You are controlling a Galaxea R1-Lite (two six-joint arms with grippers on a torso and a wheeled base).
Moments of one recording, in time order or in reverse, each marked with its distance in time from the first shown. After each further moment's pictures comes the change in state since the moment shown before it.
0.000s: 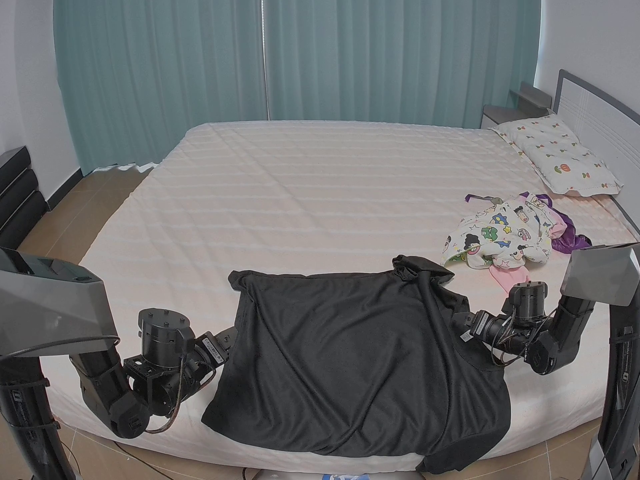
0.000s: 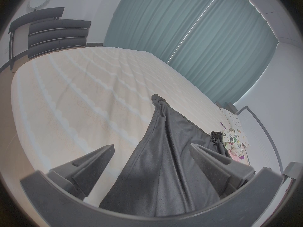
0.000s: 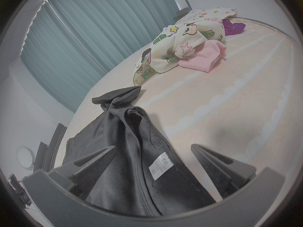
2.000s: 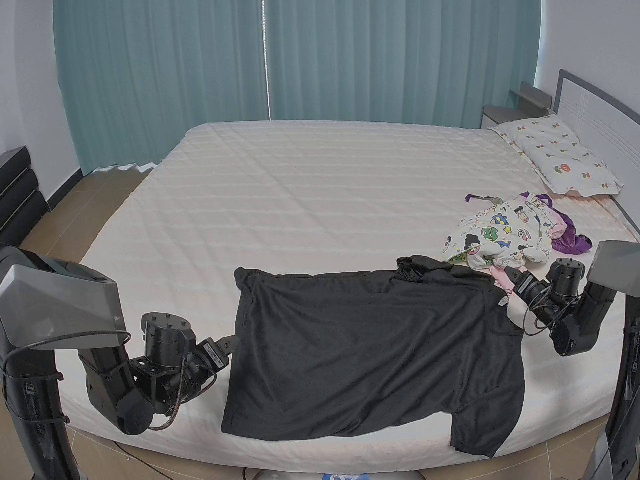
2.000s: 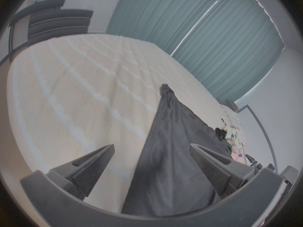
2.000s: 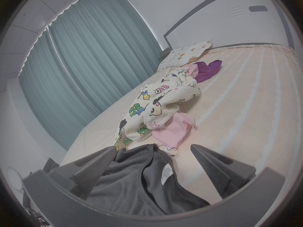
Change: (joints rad) left arm 0.042 0.076 -0.011 -0.004 -0.130 -0.038; right arm -0.213 -0.036 -0.046 -0.204 -0.086 0.021
